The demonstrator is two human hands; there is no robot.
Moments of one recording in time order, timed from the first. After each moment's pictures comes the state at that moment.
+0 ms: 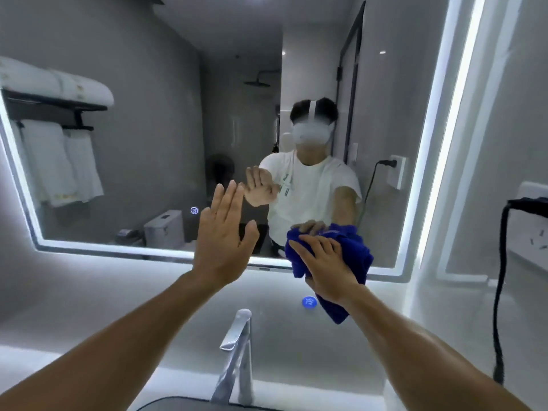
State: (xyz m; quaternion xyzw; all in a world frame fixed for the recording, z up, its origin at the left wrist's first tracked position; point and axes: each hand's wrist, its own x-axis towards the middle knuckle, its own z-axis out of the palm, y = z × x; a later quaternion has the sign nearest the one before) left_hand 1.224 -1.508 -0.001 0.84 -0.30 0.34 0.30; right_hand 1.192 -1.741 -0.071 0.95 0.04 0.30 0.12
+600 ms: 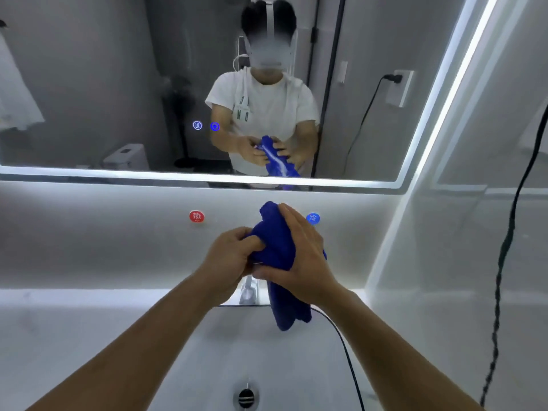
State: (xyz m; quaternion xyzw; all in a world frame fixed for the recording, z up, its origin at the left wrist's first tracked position) left_hand 1.185 -1.428 -0.117 0.64 -0.22 -0.25 0.69; right_hand 1.109 -1.563 -0.136 0.88 0.02 0.34 -0.32
